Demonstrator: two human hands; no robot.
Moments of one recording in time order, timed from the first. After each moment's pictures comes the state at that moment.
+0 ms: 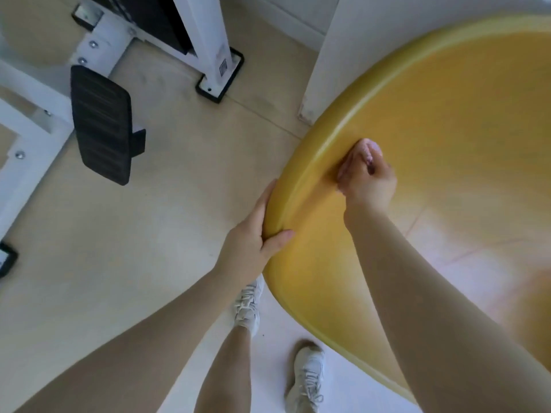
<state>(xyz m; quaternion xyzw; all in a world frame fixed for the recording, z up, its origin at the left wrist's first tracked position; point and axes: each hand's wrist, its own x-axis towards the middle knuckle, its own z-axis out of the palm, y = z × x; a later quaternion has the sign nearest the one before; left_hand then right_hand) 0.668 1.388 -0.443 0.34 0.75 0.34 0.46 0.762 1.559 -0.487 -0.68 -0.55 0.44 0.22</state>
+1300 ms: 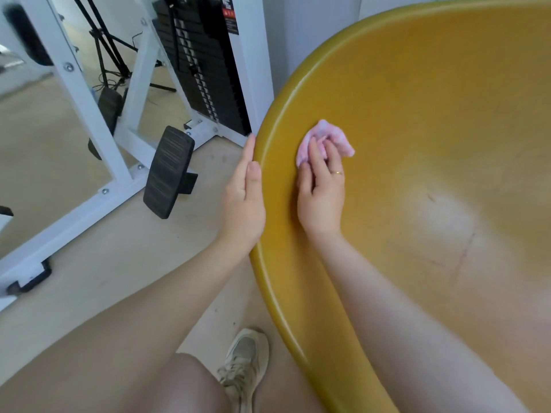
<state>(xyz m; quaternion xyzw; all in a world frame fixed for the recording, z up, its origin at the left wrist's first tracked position) 0.738 1.378 -0.499 0.28 0.77 0.56 0.11 0.772 1.481 -0.553 -0.27 -0.74 0.37 0.48</state>
